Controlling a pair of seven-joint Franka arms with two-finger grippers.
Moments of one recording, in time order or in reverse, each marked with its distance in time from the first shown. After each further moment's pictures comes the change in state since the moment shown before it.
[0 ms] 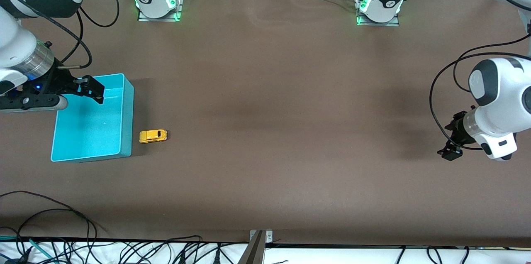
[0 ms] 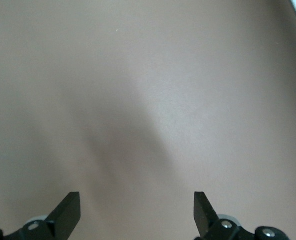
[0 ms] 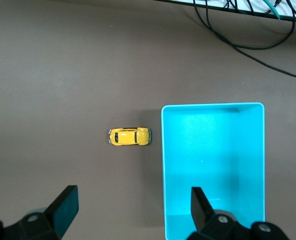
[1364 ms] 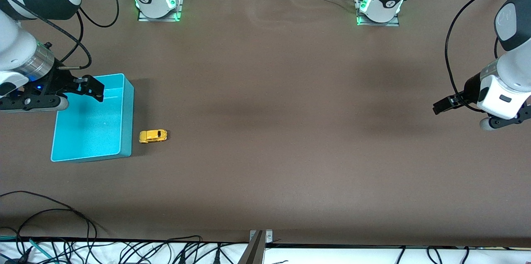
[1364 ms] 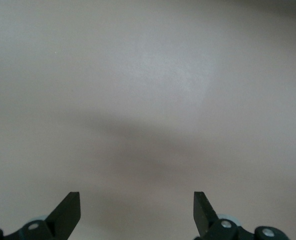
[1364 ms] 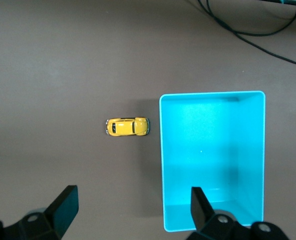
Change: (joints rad) left arm -0.002 -0.253 -0.093 0.027 -0.019 -0.341 0.742; right arm -0.002 0.005 -0.004 0.000 0.000 -0.041 0.000
